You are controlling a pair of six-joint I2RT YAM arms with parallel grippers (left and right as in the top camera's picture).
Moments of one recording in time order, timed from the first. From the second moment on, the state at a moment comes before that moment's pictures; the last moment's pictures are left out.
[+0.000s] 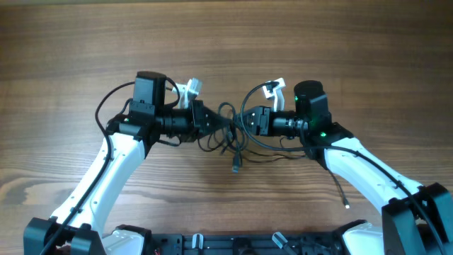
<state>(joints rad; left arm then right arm) -0.23 1.39 0.89 -0.40 1.03 -0.74 0.38 1.48 0.70 0.18 -0.83 0.71</state>
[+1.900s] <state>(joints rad) -0.47 1.53 0.89 -0.40 0.41 -0.53 0.47 1.58 1.02 -0.53 -0.12 0.42</state>
